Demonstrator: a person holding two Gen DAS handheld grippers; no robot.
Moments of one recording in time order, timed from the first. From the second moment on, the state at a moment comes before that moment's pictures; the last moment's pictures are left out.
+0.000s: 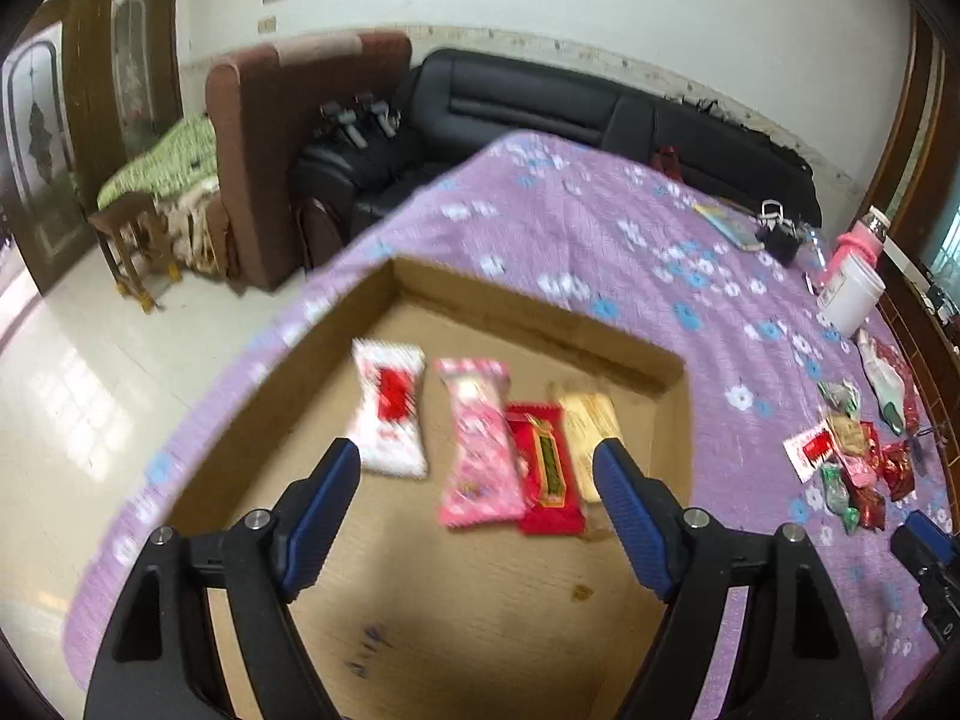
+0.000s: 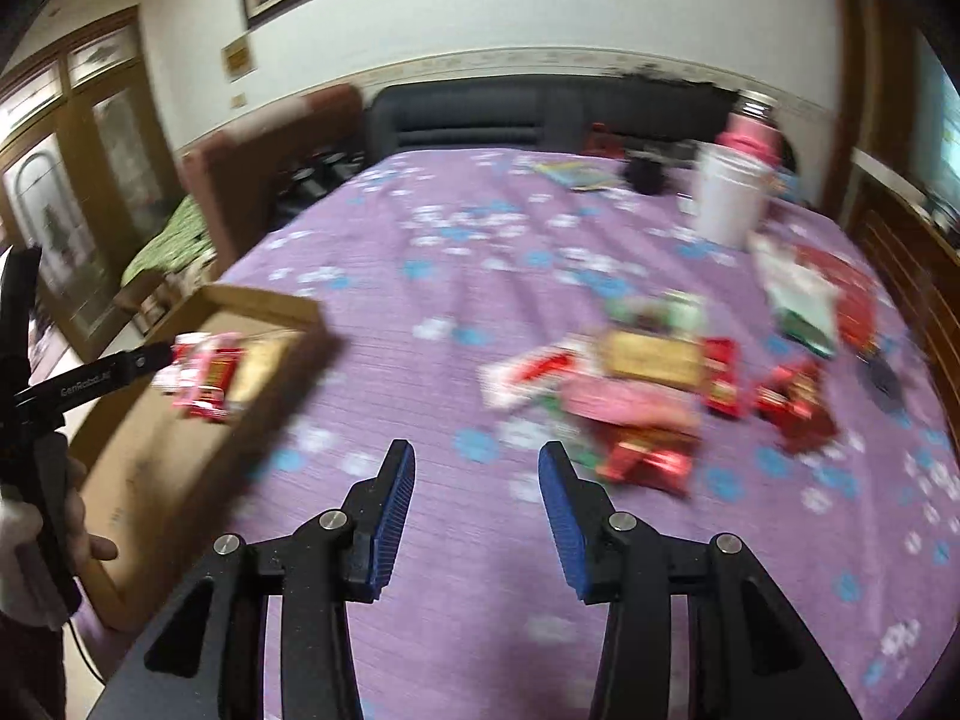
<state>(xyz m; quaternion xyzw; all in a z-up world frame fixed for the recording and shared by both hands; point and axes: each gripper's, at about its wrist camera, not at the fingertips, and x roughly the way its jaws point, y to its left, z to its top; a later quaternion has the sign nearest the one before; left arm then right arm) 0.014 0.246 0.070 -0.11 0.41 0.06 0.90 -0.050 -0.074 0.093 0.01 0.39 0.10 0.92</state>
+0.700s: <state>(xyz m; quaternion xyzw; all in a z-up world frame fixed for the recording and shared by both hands) -0.030 0.196 0.108 -0.11 0.39 0.01 0.92 -0.009 -0.170 0.075 0.10 0.40 0.05 0.91</state>
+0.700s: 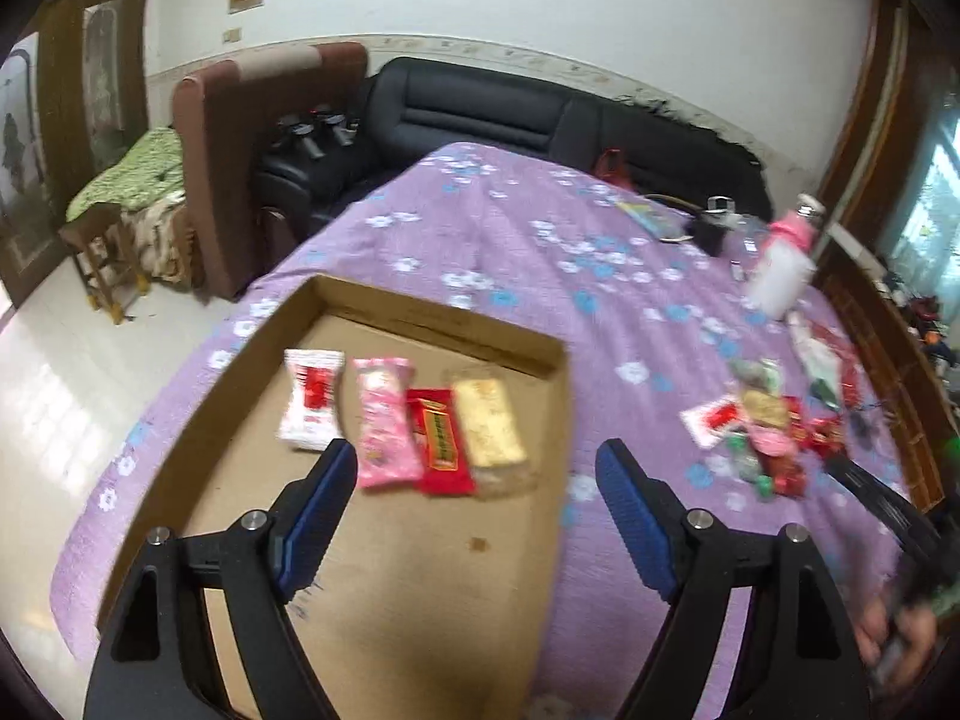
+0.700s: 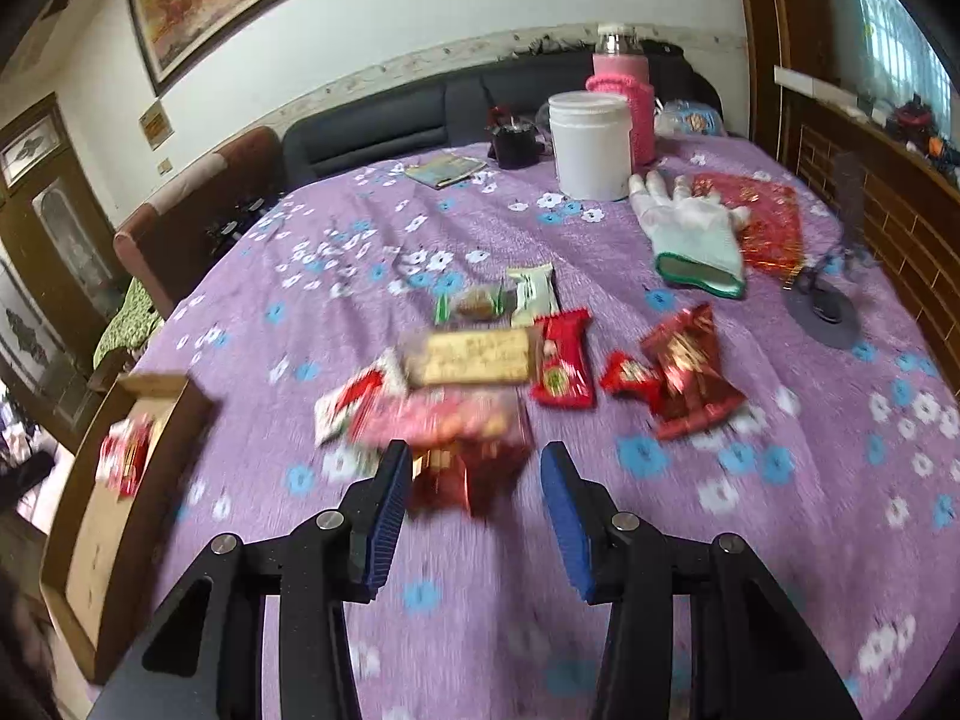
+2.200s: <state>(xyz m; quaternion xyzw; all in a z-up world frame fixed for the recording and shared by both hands) 0.106 -0.054 0.056 0.08 0.47 -0.19 0.86 -0.005 -0.238 0.030 0.22 0.46 0.09 0.85</state>
